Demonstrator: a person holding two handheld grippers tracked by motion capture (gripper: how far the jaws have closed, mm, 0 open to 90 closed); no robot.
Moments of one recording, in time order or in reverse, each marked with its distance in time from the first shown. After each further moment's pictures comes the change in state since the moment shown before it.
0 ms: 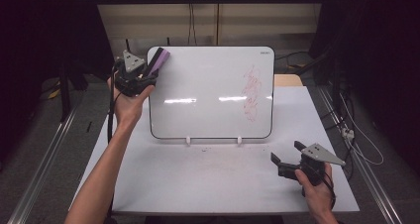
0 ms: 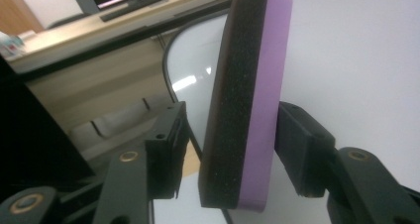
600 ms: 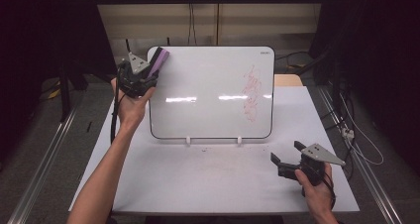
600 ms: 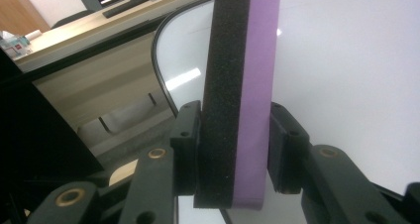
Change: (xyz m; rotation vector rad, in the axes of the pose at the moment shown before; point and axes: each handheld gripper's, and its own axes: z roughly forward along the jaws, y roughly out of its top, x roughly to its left) left arm -0.008 -0.002 0.005 0.029 0.028 0.044; right arm 0.000 0.000 0.000 0.000 0.002 -0.001
